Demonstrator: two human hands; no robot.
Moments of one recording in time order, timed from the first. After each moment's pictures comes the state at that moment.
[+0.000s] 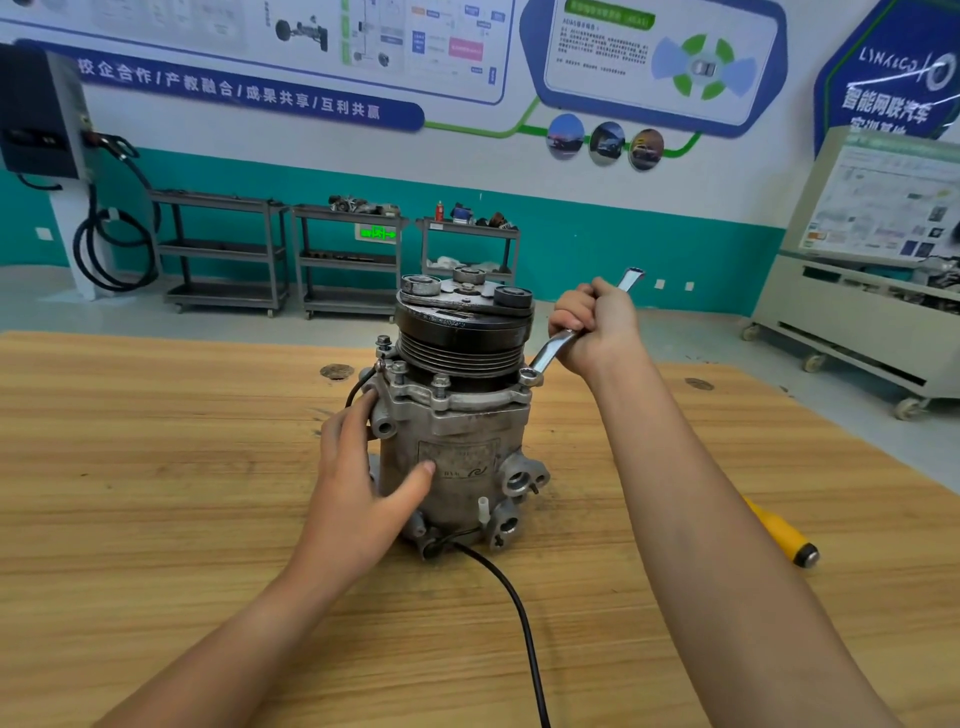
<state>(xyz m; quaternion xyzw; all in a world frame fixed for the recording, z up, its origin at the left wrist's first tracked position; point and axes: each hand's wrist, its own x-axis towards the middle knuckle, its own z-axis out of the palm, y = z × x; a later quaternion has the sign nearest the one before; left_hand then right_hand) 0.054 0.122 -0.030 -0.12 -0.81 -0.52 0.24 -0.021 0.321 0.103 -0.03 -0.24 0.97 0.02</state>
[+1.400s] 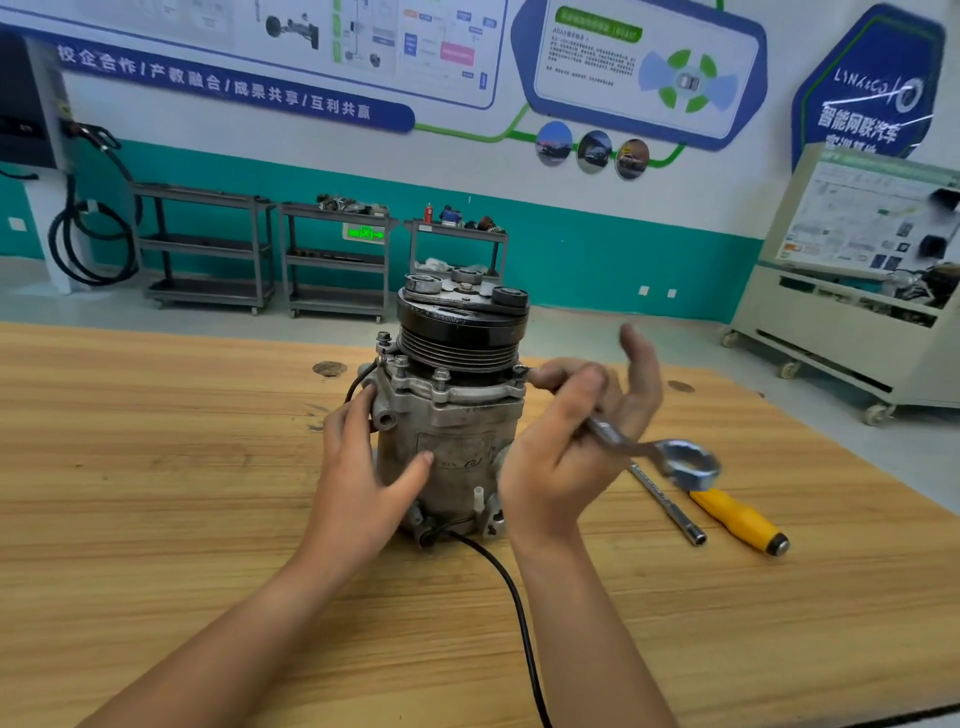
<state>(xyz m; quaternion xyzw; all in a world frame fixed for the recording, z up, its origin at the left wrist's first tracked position) 0.054 0.125 -0.031 -0.11 -0.80 -0.54 0.25 0.081 0.242 0.034 0.21 -0.49 0.50 0.68</state>
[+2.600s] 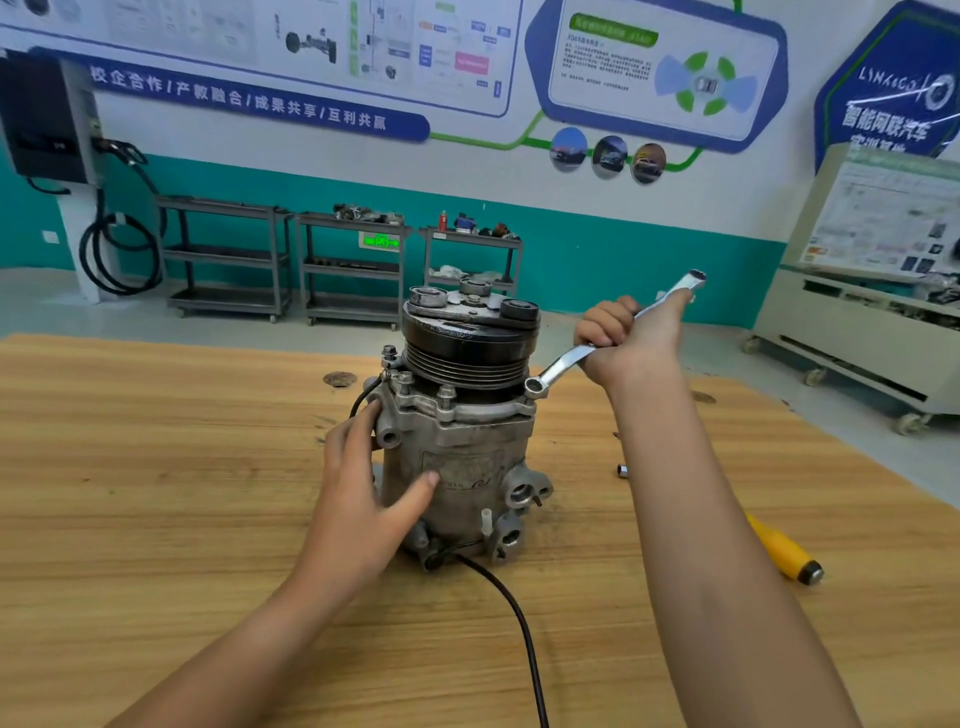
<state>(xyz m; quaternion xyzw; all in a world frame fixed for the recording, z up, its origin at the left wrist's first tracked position) 0.057 0.122 -0.026 -0.12 -0.81 -0.52 0.24 0.015 0.319 0.113 -0.03 -0.23 0.97 0.11</state>
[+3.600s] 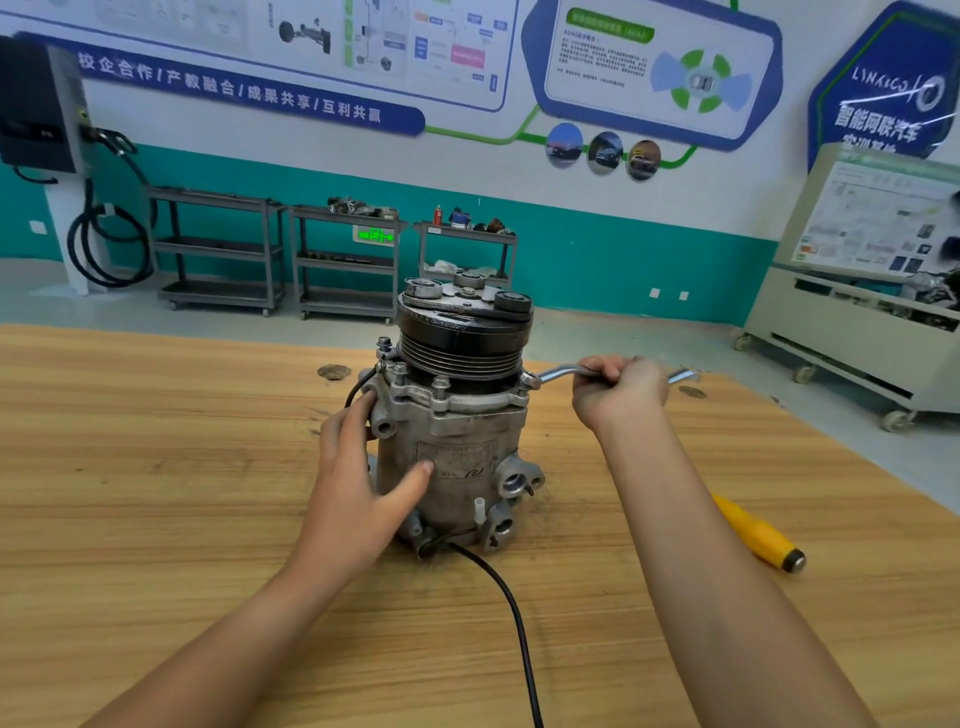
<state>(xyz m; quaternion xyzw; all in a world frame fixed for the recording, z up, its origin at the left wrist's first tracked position) 0.056 0.122 -0.027 -0.12 -0.81 -0.53 0.23 0.018 0.325 0.076 -0.13 -0.15 0.96 0.19</state>
